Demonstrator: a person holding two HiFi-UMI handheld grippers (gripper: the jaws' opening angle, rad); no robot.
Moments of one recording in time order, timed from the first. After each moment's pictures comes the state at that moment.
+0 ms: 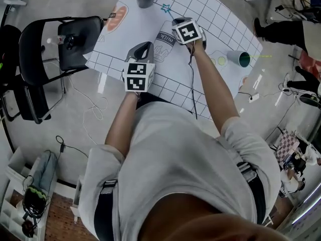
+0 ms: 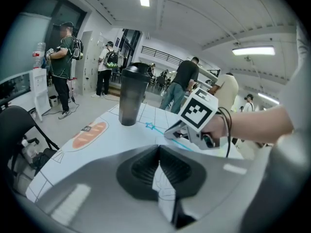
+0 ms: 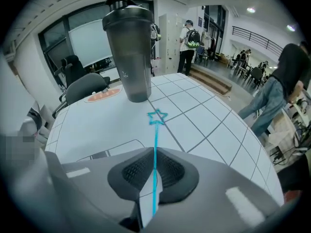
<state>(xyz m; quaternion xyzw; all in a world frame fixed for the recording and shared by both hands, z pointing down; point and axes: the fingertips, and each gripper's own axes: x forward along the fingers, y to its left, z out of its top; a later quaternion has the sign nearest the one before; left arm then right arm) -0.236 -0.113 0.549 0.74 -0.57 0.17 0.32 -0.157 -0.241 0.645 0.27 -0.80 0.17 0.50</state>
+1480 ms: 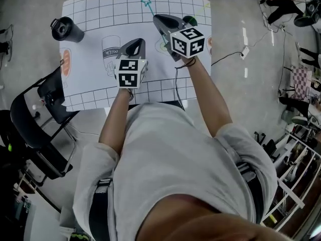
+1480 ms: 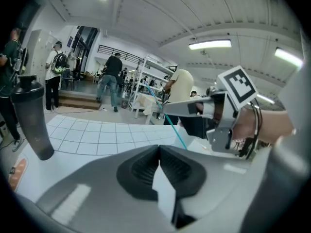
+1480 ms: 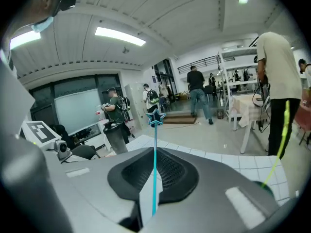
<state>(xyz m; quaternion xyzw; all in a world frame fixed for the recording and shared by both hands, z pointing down) -0.020 -0.149 0.503 0.87 -0.38 0.19 0.23 0.039 -0.217 0.466 0.46 -0.85 0.21 0.14</state>
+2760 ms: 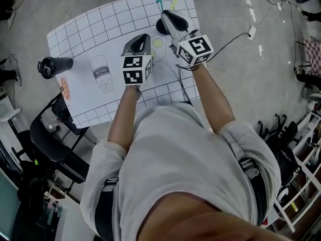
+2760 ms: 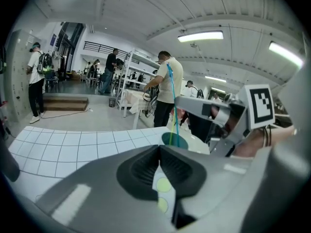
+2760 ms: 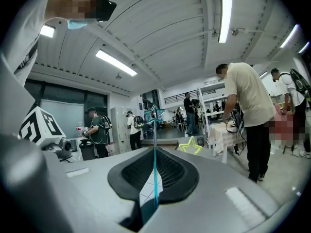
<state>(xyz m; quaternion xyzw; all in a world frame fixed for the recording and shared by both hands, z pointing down) 0.122 -0.179 0.497 0.89 -0.33 0.23 0.21 0.200 -0.216 0.425 0.58 -0.81 0.10 0.00</state>
